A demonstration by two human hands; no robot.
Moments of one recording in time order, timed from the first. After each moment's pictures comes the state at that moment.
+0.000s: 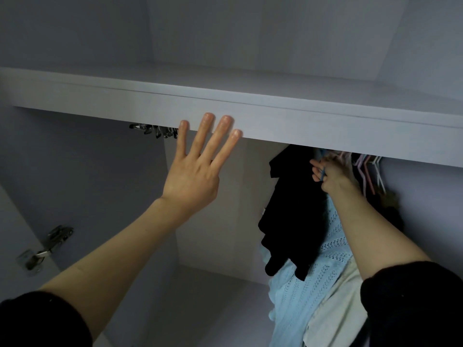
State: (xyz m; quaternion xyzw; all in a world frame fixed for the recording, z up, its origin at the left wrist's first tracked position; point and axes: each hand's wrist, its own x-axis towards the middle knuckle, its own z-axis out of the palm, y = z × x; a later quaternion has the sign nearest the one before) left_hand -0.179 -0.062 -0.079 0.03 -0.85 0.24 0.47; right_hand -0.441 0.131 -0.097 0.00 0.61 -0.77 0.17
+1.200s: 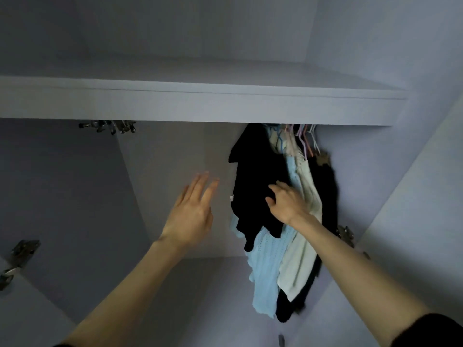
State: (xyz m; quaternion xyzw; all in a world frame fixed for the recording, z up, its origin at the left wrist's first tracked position) left_hand -0.133 -0.006 -0.142 -0.01 -0.98 -0.08 0.21; right_hand -0.267 0.196 -0.143 -0.21 0.97 -0.12 0.00
